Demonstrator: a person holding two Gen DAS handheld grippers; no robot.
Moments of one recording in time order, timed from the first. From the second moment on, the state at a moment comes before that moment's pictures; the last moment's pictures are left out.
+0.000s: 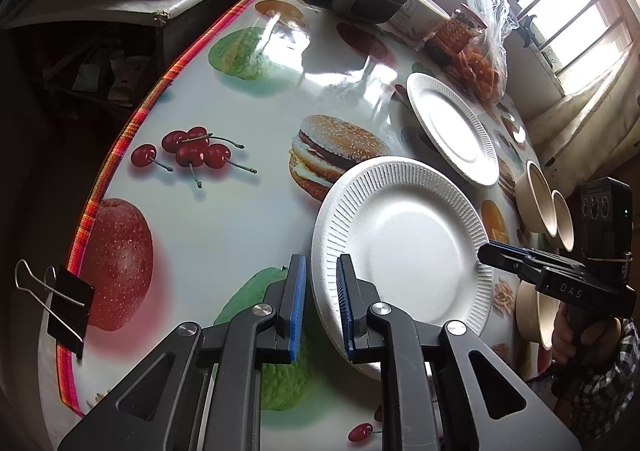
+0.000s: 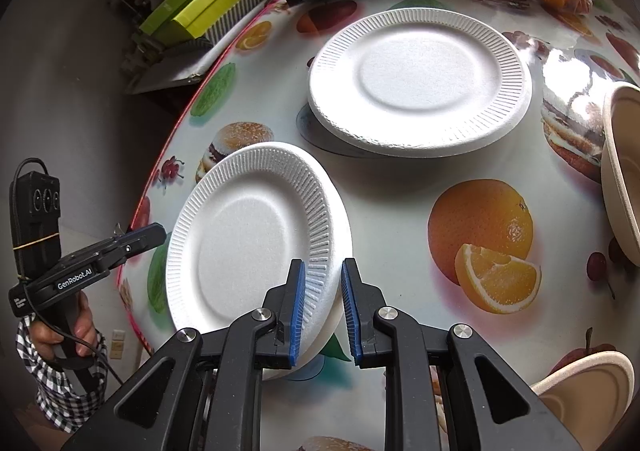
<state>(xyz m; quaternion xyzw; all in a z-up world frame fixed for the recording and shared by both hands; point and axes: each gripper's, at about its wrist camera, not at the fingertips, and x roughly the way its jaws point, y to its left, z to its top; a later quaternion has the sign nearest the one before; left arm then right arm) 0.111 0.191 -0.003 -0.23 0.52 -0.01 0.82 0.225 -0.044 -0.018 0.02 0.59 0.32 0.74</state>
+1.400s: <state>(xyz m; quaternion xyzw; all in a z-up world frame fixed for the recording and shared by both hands) 0.206 0.147 0.031 -0.19 0.51 -0.05 0.84 0.292 -0.102 0.043 0.01 0.52 0.25 0.82</state>
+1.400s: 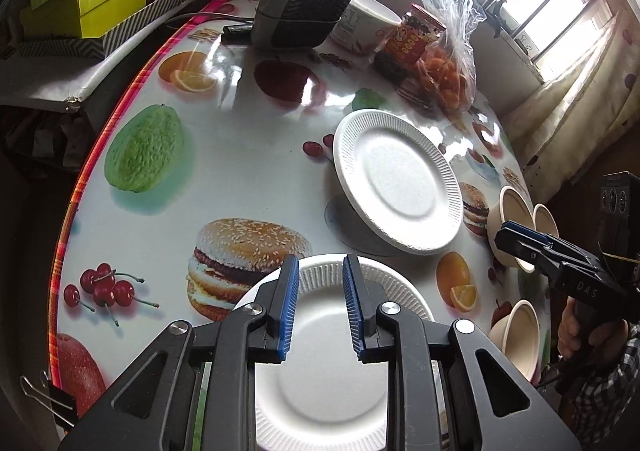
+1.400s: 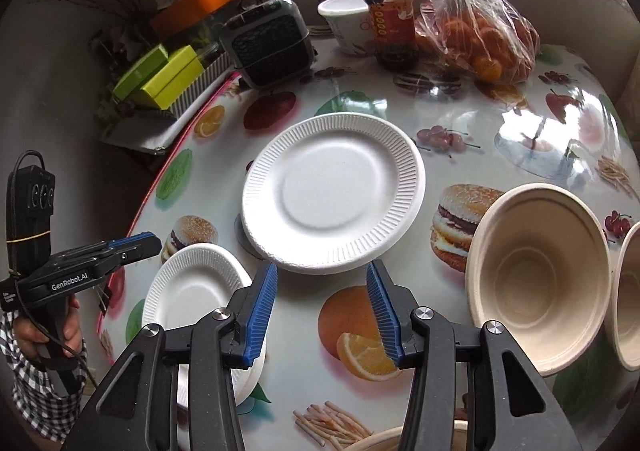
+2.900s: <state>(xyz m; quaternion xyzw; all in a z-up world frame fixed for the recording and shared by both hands) 0.298 0.122 -0.010 -0.21 0.56 -0.04 0.80 0.416 -0.111 -0.017 0.05 0.57 0.26 0.78</state>
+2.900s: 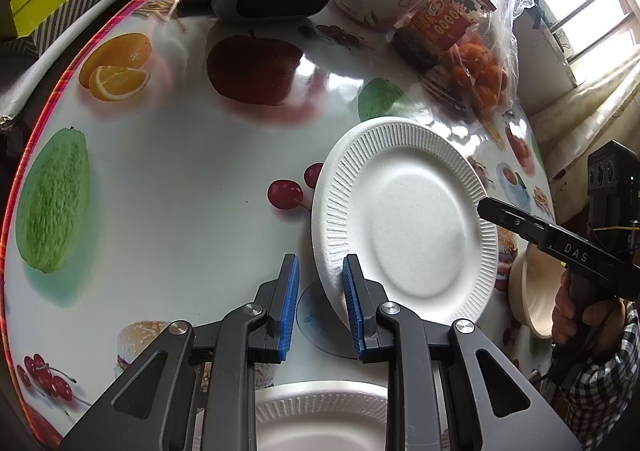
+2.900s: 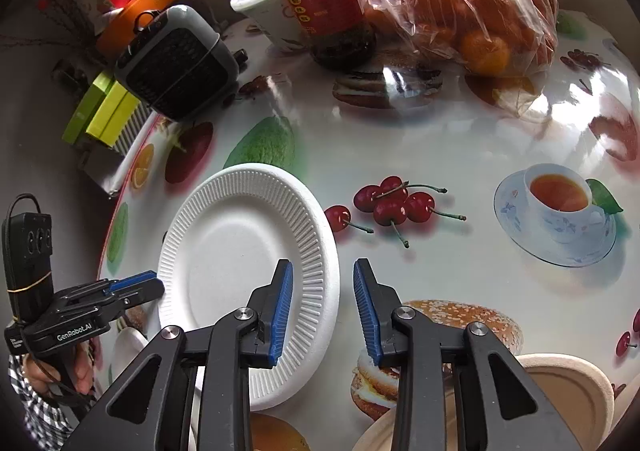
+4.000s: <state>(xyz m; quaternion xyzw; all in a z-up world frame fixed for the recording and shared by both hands) 0.298 0.122 -0.006 -0.21 0.55 -0.04 0.81 0.410 -0.113 -0.013 0.06 0.57 0.26 0.78</state>
